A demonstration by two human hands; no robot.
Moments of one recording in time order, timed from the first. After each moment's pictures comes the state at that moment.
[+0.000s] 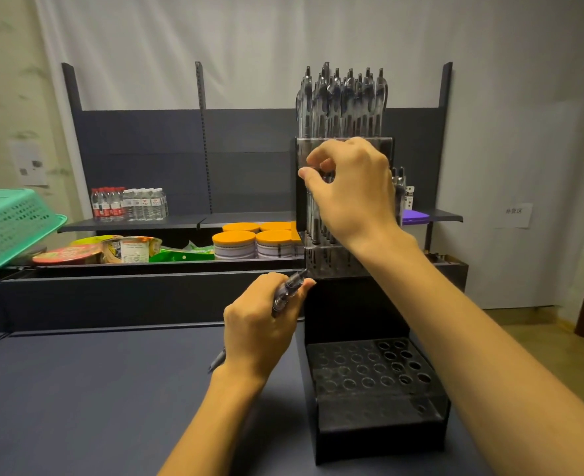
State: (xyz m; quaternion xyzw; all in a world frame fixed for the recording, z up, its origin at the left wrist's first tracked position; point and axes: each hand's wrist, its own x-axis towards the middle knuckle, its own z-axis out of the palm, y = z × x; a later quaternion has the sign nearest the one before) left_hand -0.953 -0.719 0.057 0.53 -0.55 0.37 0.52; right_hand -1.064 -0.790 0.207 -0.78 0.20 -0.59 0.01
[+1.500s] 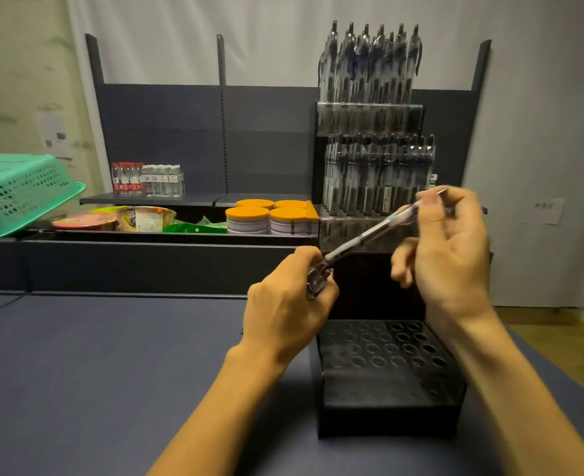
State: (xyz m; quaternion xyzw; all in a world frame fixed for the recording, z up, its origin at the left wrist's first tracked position) left_hand -0.980 -0.714 0.054 0.57 -0.56 0.35 0.48; right_hand -1.124 -0.789 0.121 -0.65 0.07 -0.62 0.44
